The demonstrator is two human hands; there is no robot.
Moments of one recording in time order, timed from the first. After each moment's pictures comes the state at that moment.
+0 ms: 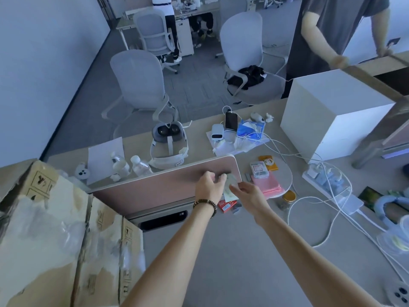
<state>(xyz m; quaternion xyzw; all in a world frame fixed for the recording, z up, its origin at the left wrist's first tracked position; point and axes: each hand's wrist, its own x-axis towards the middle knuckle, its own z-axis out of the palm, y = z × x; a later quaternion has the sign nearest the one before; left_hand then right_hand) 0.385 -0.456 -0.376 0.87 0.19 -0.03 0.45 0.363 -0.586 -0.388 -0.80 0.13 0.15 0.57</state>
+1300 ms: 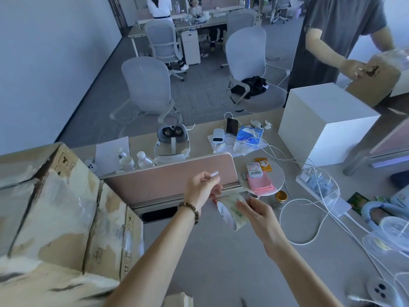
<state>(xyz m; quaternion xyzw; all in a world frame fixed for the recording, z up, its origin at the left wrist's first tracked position) 0.313 -0.447 -0.313 0.70 0.18 -0.06 0.69 0.251 -0.616 -0.332 -0.76 0.06 0.10 0.64</state>
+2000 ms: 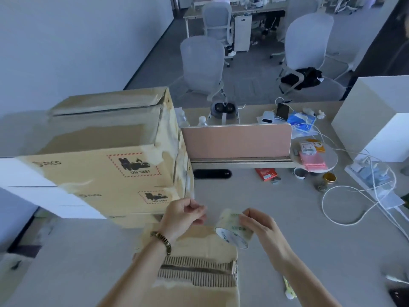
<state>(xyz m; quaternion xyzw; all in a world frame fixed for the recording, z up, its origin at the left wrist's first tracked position) 0.051 -0.288 -0.310 0.76 0.24 -0.05 0.60 0.083 -0.511 -0.323 -0.73 -0.09 0.24 0.64</state>
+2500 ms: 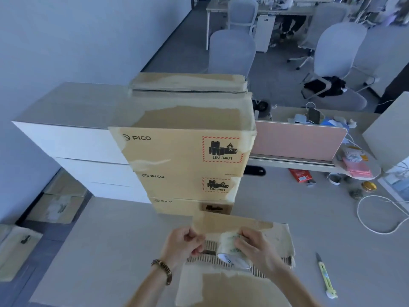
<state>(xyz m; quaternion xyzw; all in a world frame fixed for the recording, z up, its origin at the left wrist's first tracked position) -0.074 -0.137 -0.390 0.69 0.30 -0.10 0.65 0.003 -0.354 -0.379 -0.83 -0.15 0.28 0.46</state>
